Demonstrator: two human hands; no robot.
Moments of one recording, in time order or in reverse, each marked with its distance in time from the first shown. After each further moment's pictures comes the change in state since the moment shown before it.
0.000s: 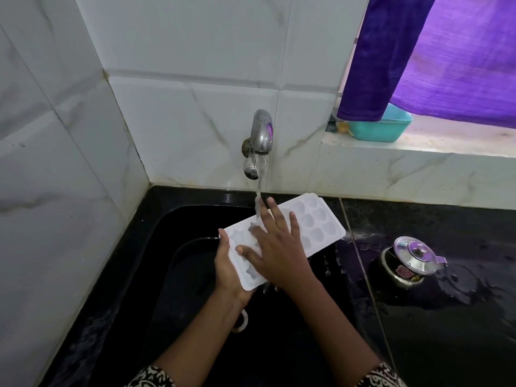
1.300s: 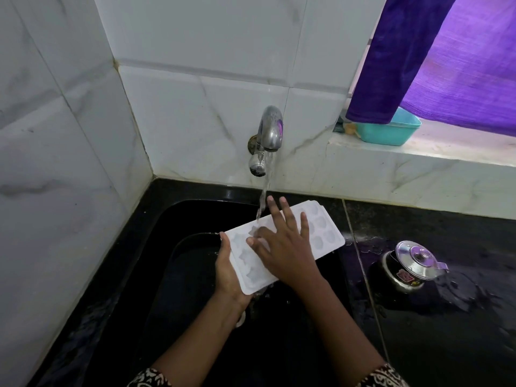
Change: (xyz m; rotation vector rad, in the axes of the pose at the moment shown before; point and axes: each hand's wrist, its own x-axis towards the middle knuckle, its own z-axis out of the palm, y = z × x) left_hand -0.005 -0.003 -0.009 -0.070 -0.019 -0.053; right_hand -0.004 0.012 0.013 -0.009 0.072 0.035
